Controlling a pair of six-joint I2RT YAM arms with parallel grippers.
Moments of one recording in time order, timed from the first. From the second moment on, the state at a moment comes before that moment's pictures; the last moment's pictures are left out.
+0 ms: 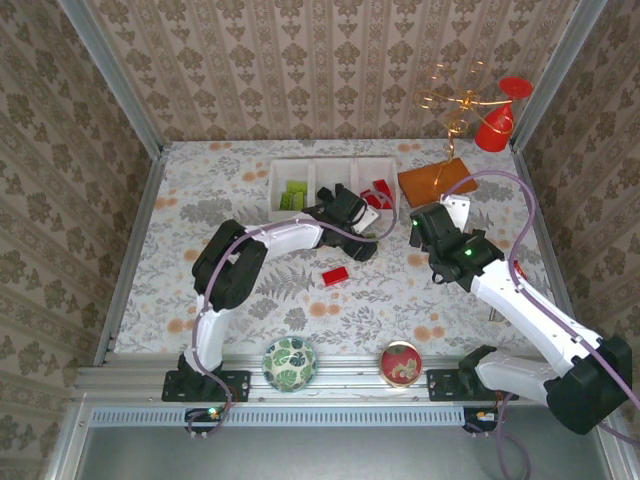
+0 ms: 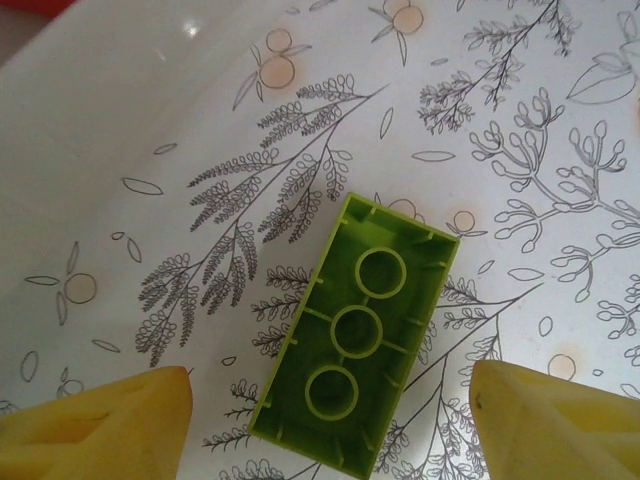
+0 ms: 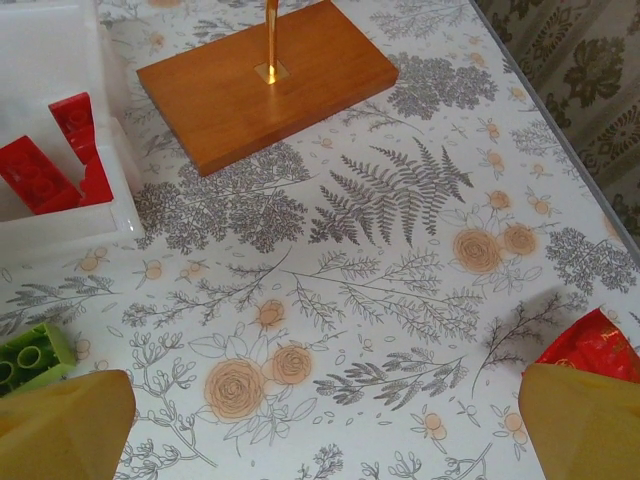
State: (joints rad) left arm -0.83 2.11 1.50 -0.37 0.12 0.04; right arm 0.48 1.11 0.93 -0.71 0.69 0.56
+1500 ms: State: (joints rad) left arm -0.84 2.02 1.39 -0.36 0.00 0.03; right arm 0.47 1.12 0.91 -0.67 0.67 0.58
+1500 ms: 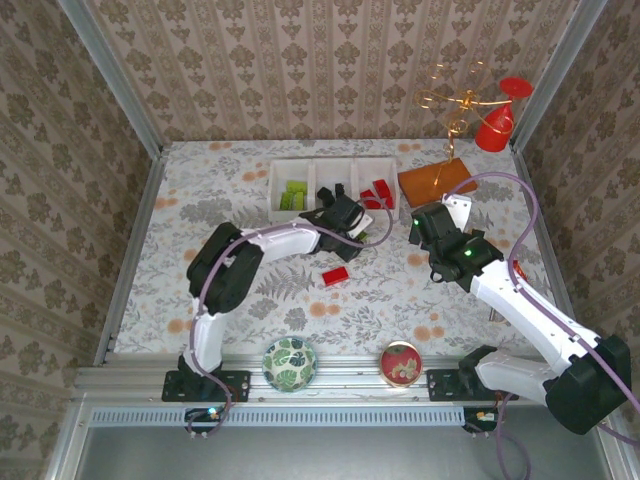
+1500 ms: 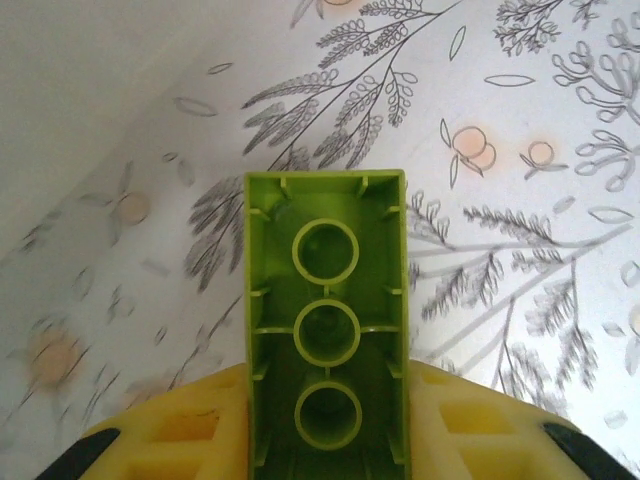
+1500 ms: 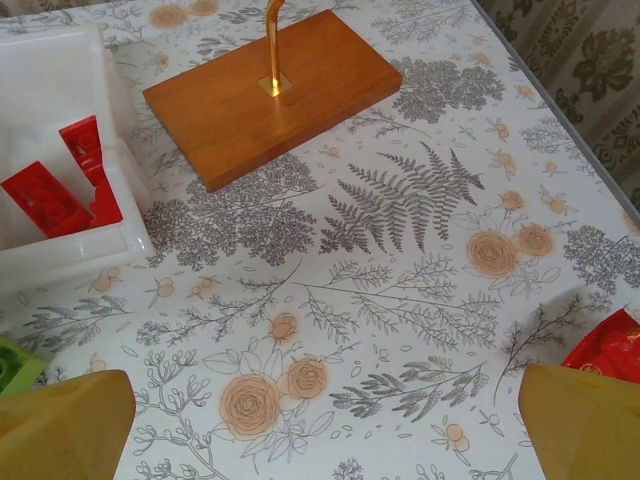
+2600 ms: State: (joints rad) left arm -0.53 1.71 1.22 -0.28 -0.14 -0.13; right arm 0.46 1.22 0.91 -0.58 0.53 0.61
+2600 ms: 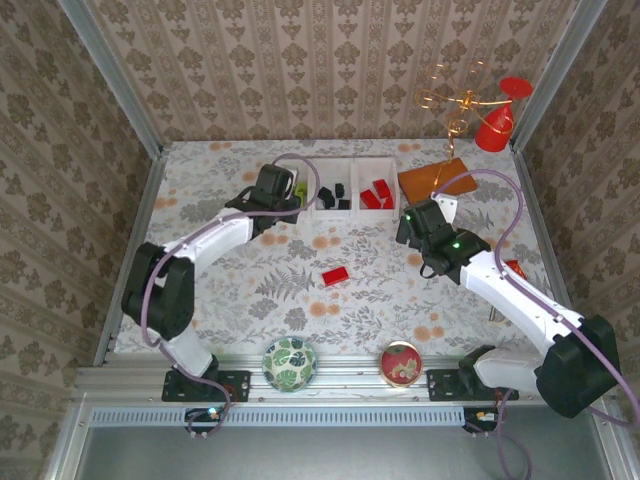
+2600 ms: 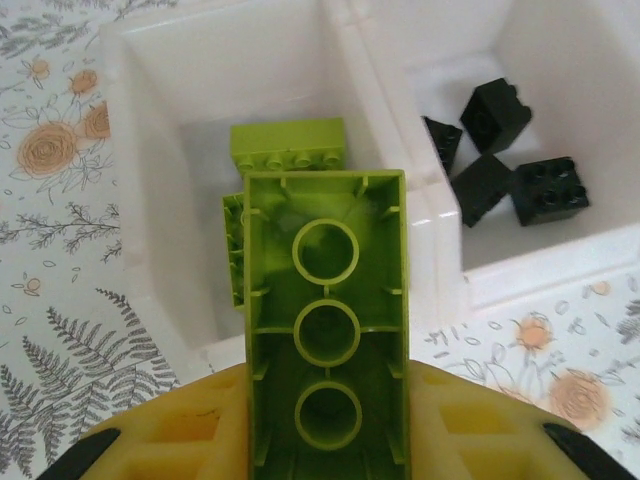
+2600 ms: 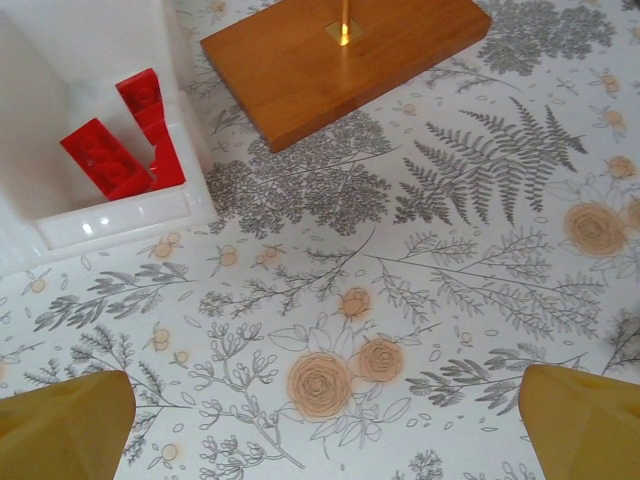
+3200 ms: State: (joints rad) left arm -0.47 1.95 1.45 -0.37 -0.17 -0.18; right arm 0.57 1.38 0.97 -0.54 0.40 0.51
